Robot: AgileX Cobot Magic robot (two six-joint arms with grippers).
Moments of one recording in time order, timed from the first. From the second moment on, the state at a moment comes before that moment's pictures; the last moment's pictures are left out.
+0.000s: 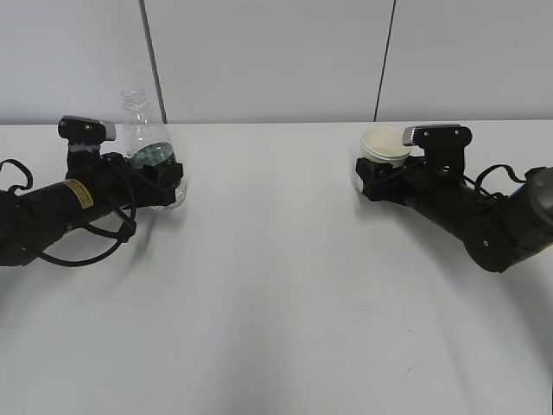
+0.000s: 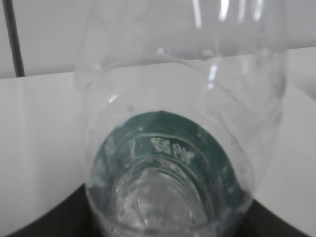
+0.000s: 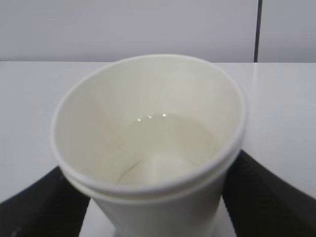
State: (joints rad) left arm -0.12 2.23 -1.02 0.57 -0.94 -0.39; right arm 0.09 2.29 -1.07 -0.23 -0.89 0.22
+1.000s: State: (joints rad) left arm -0.12 2.23 -1.02 0.57 -0.94 -0.39; right arm 0.09 2.29 -1.01 -0.24 -0.93 0.22
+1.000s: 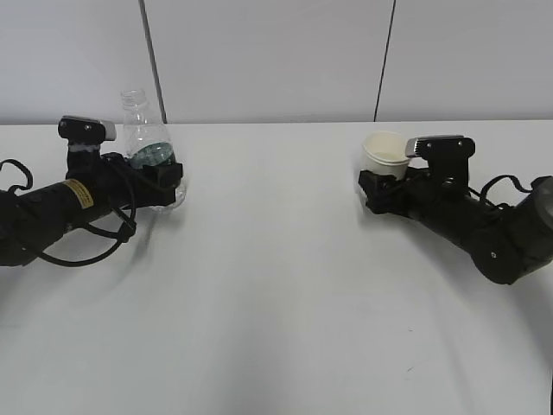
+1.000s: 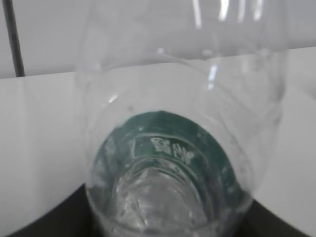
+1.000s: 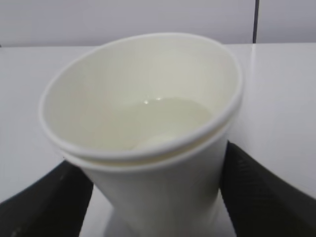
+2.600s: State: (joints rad) left arm -0.12 2.23 -1.02 0.57 -0.94 -0.39; right arm 0.09 2.25 -1.00 -0.27 -0.83 0.24
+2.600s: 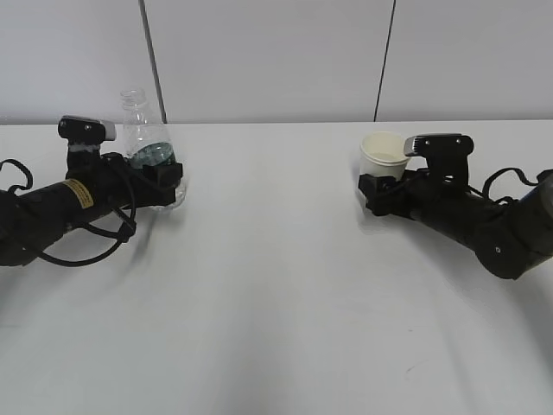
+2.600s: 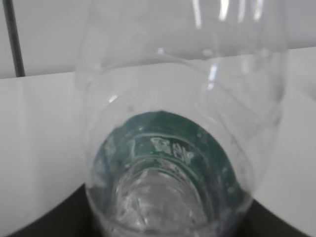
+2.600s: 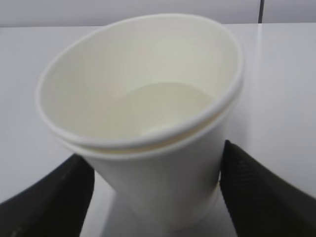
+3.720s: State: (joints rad) left arm -0.12 2.23 -1.02 0.57 -0.94 -0.39; right arm 0.09 2.25 -0.95 -0.29 -0.86 0.27
